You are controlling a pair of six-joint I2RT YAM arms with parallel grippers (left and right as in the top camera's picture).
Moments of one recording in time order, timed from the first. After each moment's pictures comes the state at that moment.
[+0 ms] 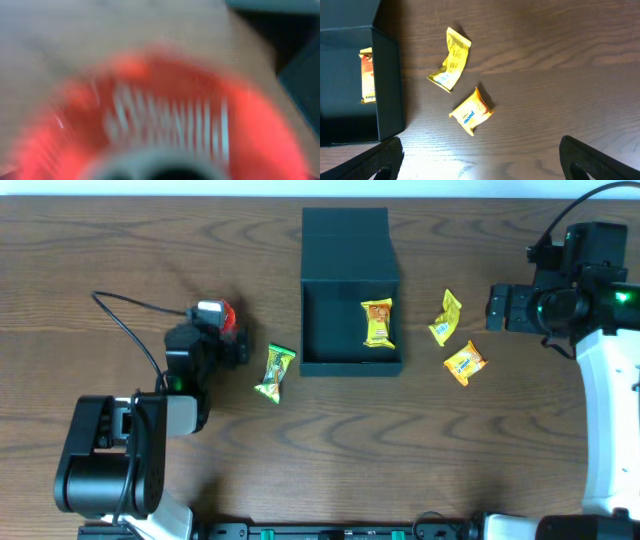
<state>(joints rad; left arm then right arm) -0.04 1.77 0.48 0.74 0.16 -0.01 -0.12 1.50 1.53 -1.13 -0.02 -0.02</state>
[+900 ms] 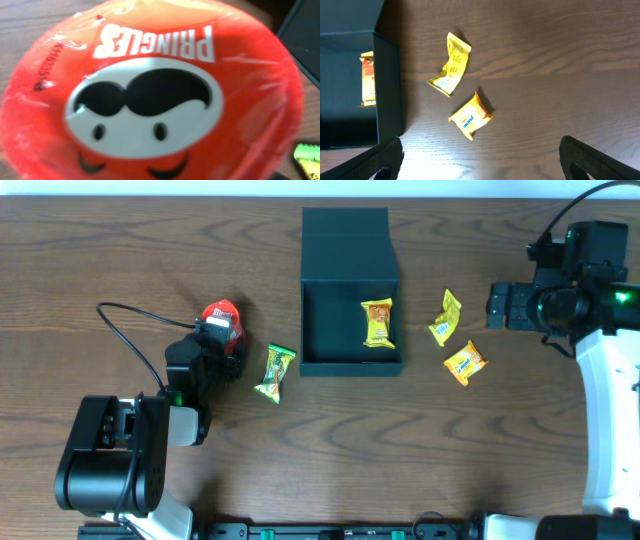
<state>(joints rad) -0.04 1.77 0.40 0.87 0.15 0.14 -0.12 1.50 1.53 -1.11 -0.02 -0.03</state>
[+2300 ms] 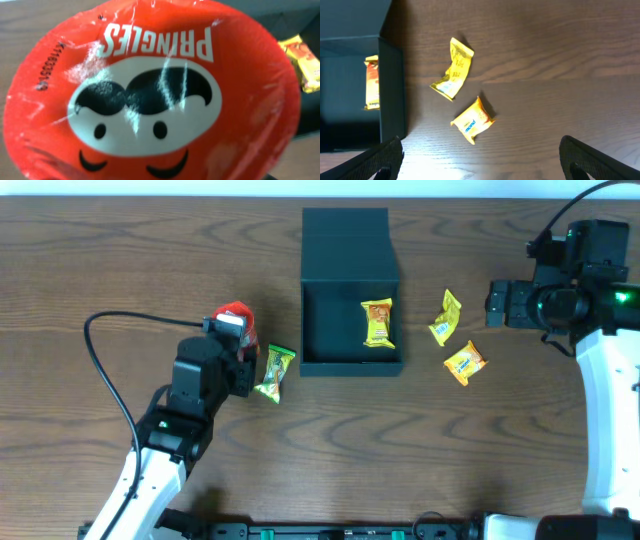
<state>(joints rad) -0.30 1.05 0.64 -0.25 -0.04 -0.05 -0.12 1.50 1.53 -1.09 -0.04 -0.03</state>
